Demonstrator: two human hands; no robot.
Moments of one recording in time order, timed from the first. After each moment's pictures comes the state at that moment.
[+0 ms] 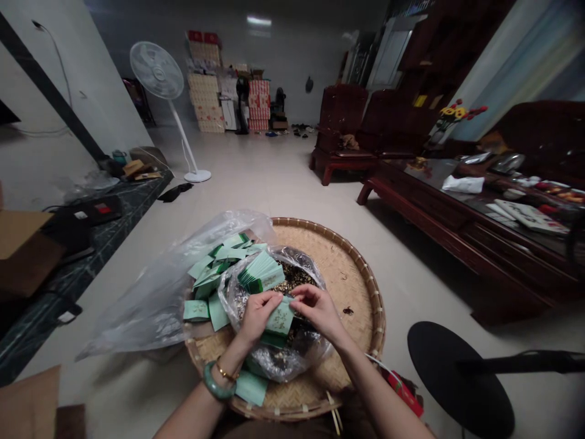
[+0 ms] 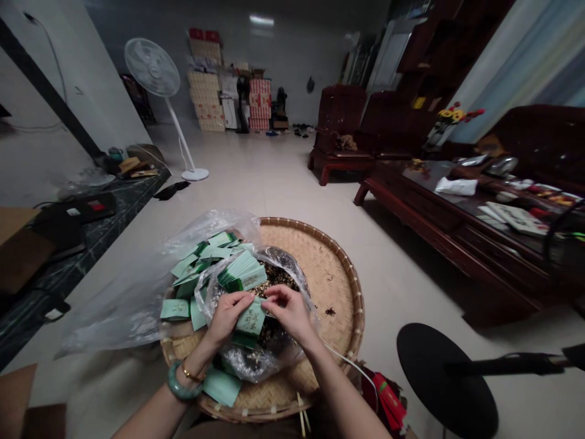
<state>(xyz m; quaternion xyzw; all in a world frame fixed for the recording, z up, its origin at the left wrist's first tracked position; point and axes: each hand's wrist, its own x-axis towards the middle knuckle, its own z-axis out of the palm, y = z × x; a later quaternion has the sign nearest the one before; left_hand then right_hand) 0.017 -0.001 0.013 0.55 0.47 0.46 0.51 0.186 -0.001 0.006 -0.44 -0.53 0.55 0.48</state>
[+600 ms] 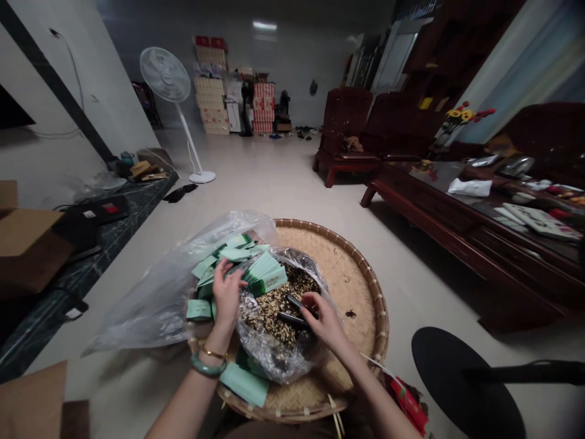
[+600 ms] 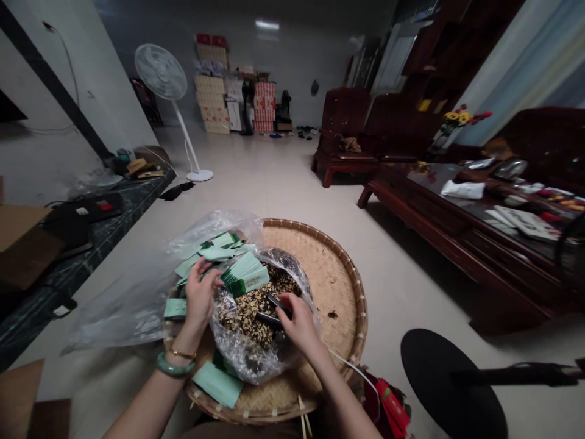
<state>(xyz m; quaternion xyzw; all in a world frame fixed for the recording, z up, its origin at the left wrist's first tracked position) -0.033 0.046 -0.001 0.33 0.53 0.70 0.35 0.204 -0.011 -0.033 -0.52 -0.64 0.37 0.42</state>
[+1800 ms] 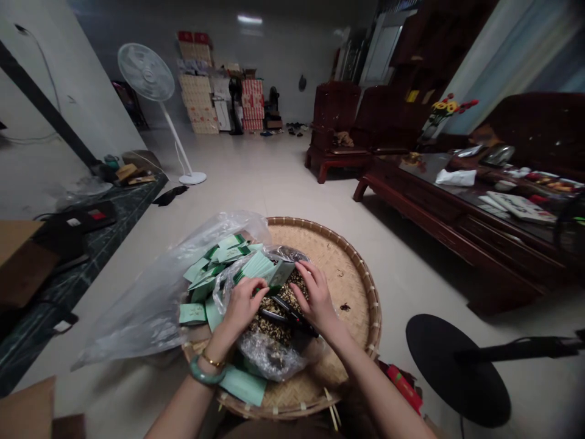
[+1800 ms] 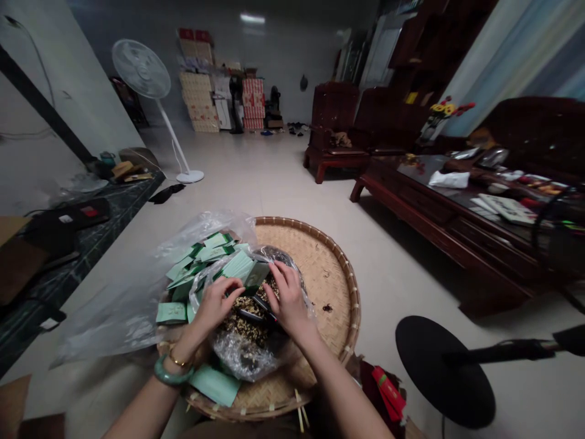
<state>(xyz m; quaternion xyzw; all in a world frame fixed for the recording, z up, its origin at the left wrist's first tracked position) -0.013 0.024 0.007 0.75 0.50 0.38 0.19 0.192 0.005 0.015 -0.47 -0.75 0.07 0.47</state>
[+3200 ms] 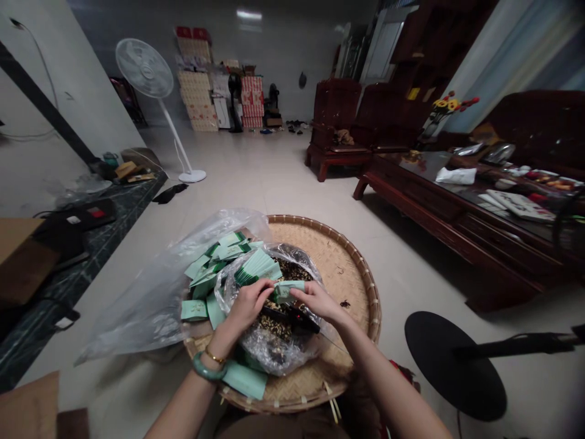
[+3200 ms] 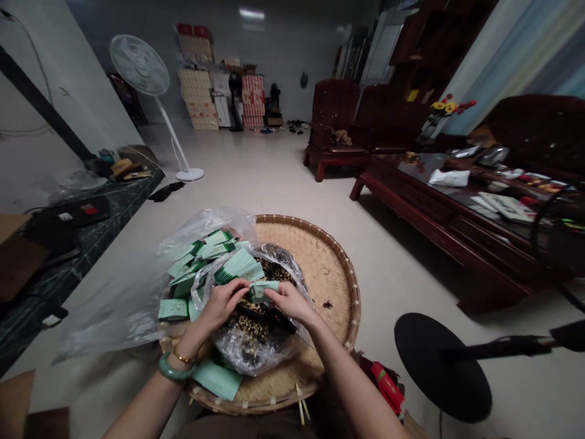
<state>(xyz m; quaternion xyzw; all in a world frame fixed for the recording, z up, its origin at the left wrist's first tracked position) -0.008 0.020 0.002 0.77 0.44 0.37 0.28 0.200 0.021 0.004 -0.40 -0.59 0.60 0.35</state>
